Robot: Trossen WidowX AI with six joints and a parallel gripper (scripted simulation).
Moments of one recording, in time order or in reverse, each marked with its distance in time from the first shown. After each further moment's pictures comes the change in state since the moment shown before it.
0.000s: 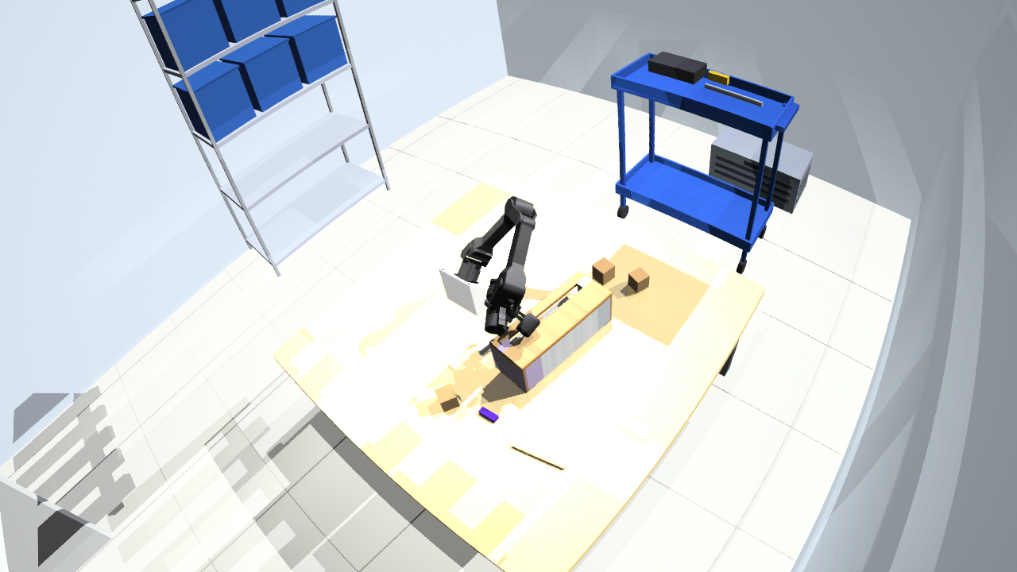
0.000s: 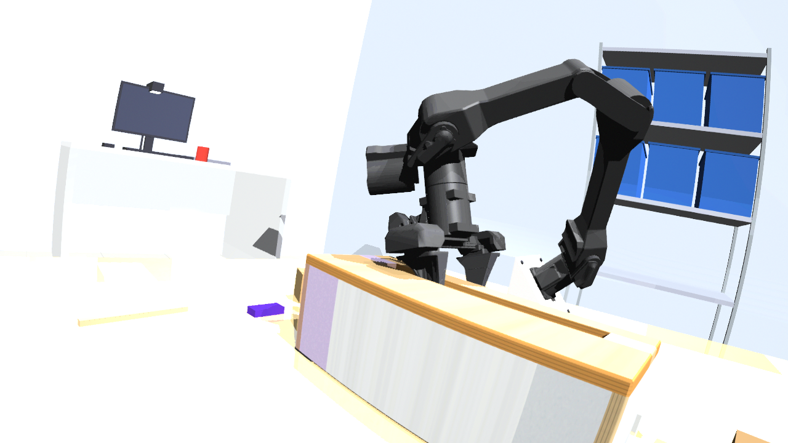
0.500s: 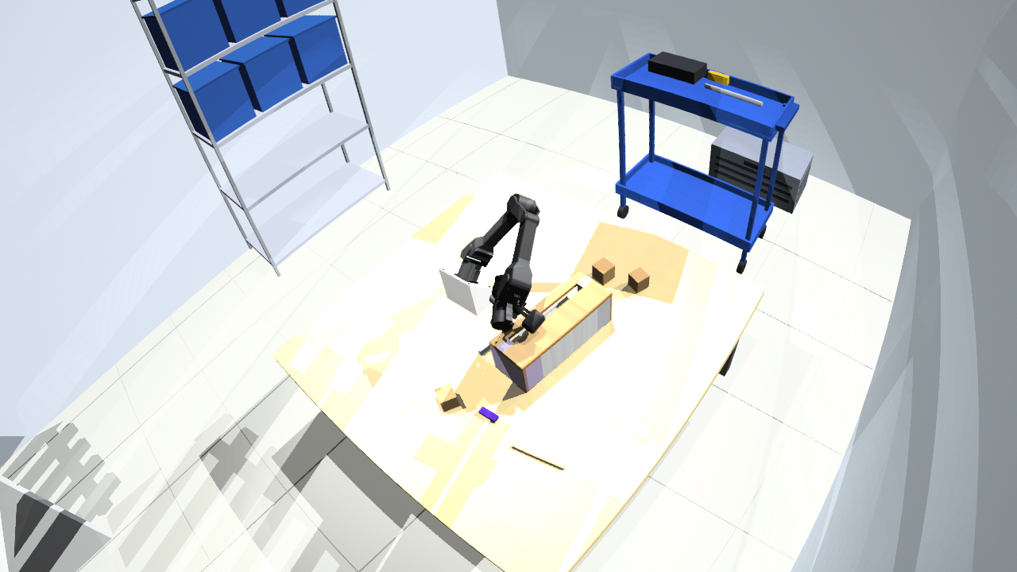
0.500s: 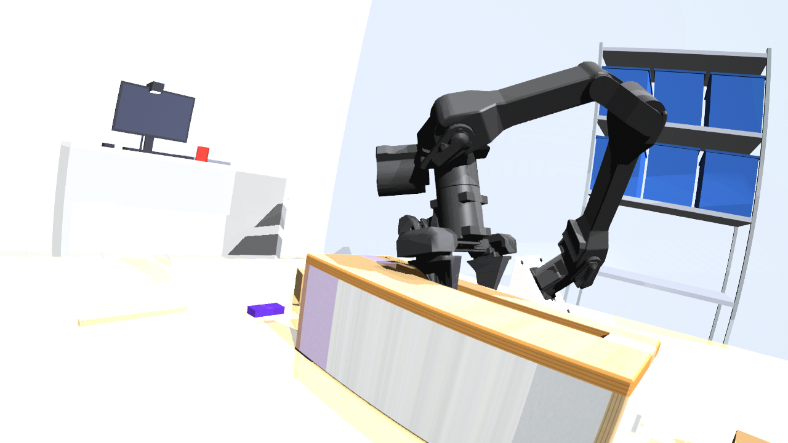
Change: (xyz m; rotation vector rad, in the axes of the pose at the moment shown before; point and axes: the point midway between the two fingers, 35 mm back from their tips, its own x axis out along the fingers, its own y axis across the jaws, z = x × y) arm 0.007 0.000 -0.018 0.000 -0.001 -0.004
